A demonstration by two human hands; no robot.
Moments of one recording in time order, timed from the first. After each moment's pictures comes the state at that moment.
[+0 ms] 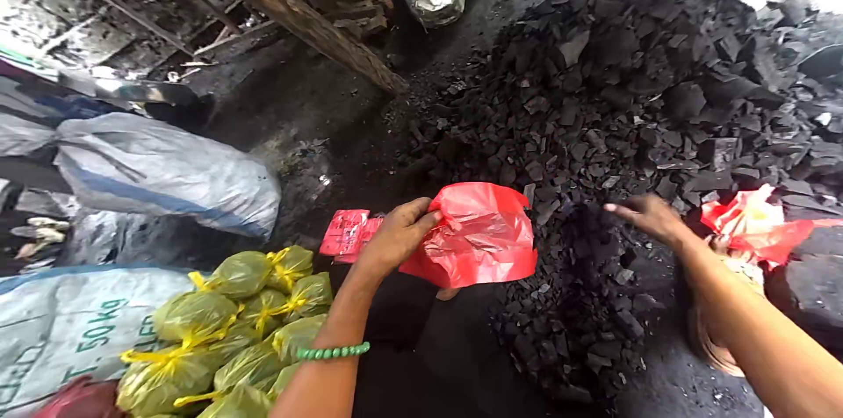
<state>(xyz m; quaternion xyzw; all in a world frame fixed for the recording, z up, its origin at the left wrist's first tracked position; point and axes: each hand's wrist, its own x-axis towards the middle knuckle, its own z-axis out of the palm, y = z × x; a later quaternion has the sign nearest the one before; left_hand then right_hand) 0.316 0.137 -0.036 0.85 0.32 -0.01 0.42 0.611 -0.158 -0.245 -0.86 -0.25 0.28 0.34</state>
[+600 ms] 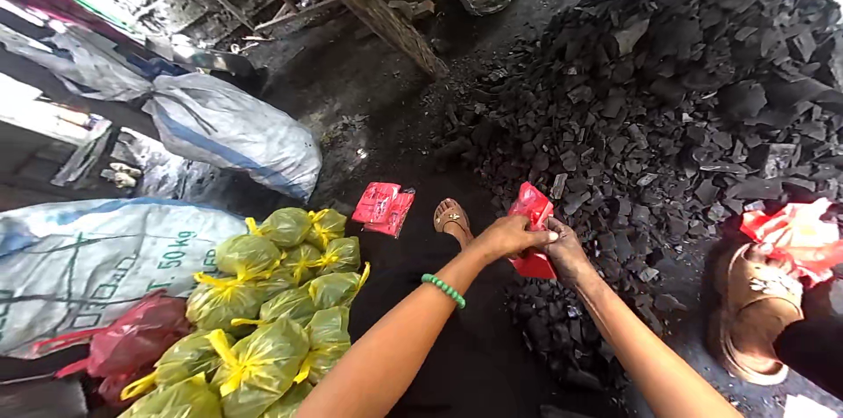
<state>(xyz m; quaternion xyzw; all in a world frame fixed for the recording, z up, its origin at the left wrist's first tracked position) 0.349 0.071 -0.093 0.82 0.29 -0.24 0.43 0.409 -0.050 -0.181 -0.54 -0.14 0.45 0.70</state>
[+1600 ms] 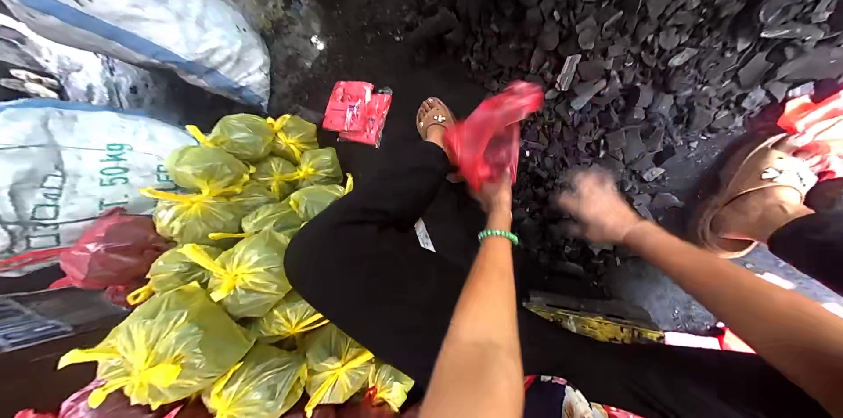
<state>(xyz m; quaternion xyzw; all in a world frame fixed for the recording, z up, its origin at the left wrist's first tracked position) 0.289 0.005 -0.270 0.53 0.70 0.10 0.48 0.422 -0.157 -0.276 -0.70 -0.62 0.28 0.22</state>
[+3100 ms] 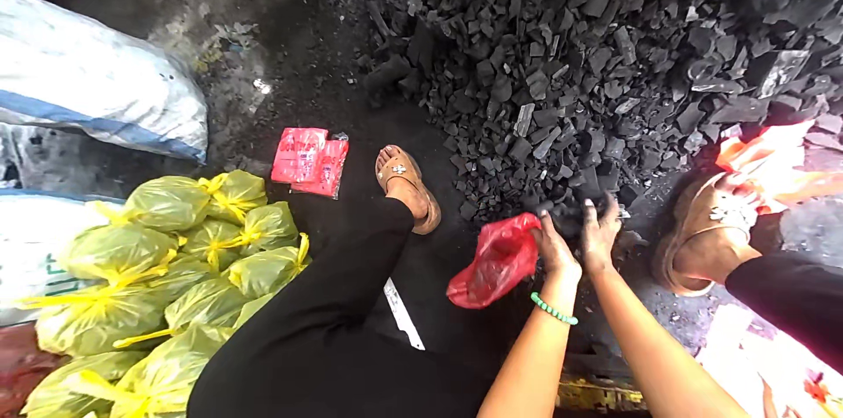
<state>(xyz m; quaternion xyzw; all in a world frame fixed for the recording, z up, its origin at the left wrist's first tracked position) 0.398 -0.101 -0.266 0.28 0.61 0.16 0.73 0.441 -0.136 -0.306 -0.84 0.07 0.23 0.48</state>
